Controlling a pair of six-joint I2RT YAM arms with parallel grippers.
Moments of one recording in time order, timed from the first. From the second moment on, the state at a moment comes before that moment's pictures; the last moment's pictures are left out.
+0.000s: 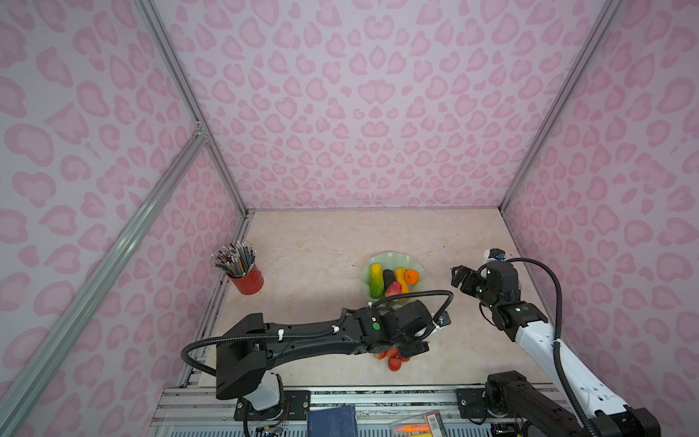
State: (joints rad) left arm -1.28 1.64 1.18 -0.43 -0.11 0.16; right arm 0.13 0.94 0.60 -0.27 0.04 0.52
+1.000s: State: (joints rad) left arm -1.28 1.92 1.31 -0.50 -0.15 0.16; right arm 0.07 0.93 0.56 -0.27 -0.03 0.52
